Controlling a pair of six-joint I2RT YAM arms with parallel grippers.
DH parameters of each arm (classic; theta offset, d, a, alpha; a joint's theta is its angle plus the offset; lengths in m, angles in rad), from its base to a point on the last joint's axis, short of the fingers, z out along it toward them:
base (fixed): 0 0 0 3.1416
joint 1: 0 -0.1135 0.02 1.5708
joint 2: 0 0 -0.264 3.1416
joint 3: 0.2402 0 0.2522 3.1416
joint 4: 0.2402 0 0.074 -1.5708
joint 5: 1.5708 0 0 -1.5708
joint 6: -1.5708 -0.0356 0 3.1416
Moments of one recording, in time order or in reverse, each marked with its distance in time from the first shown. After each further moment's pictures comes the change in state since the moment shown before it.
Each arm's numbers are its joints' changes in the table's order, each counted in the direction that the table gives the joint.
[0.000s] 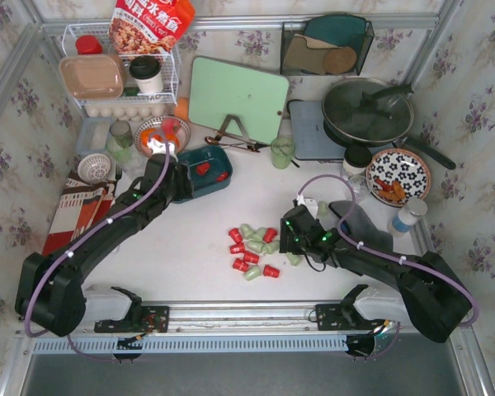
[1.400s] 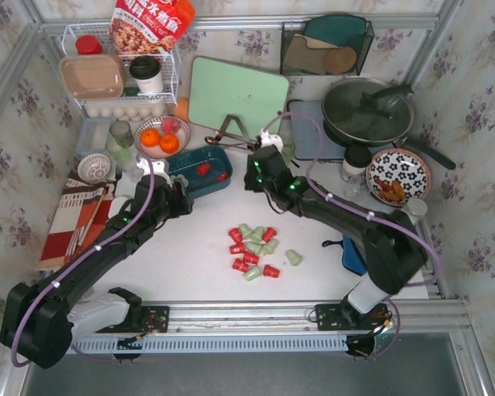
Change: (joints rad) left arm 0.016 -0.226 -0.236 -0.058 0.078 0.116; right arm 0.000 0.330 0.575 -0.098 0.027 0.116
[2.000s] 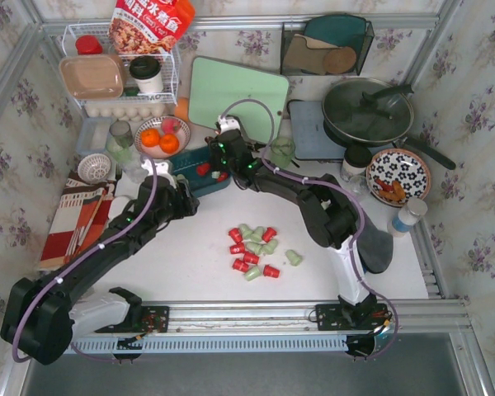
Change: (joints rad) left arm 0.014 0.010 -0.018 -0.039 0.044 0.034; right arm 0.000 0.637 0.554 -0.253 -0.121 0.170
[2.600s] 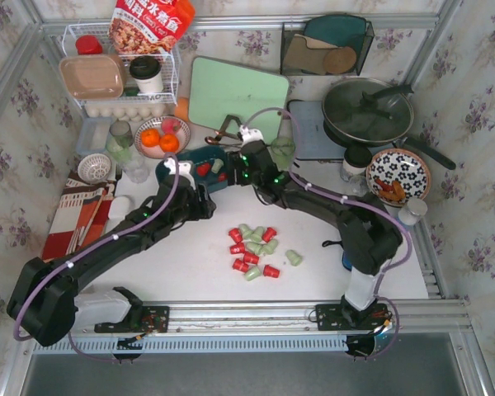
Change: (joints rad) left arm 0.126 0.115 0.065 -0.013 -0.006 0.000; right arm 0.001 -0.336 -0.334 0.028 0.014 -0.005
